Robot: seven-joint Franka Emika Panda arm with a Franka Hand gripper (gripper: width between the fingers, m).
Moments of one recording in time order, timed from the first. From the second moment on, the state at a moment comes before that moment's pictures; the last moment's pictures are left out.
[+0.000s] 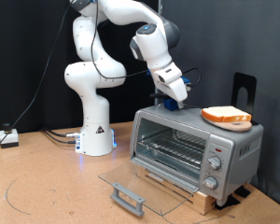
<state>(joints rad) 0.02 -0.81 0.53 -2.88 0.96 2.13 -0.82</state>
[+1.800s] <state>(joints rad) 0.00 -0.85 0.51 -2.88 0.90 2.08 -0.87</state>
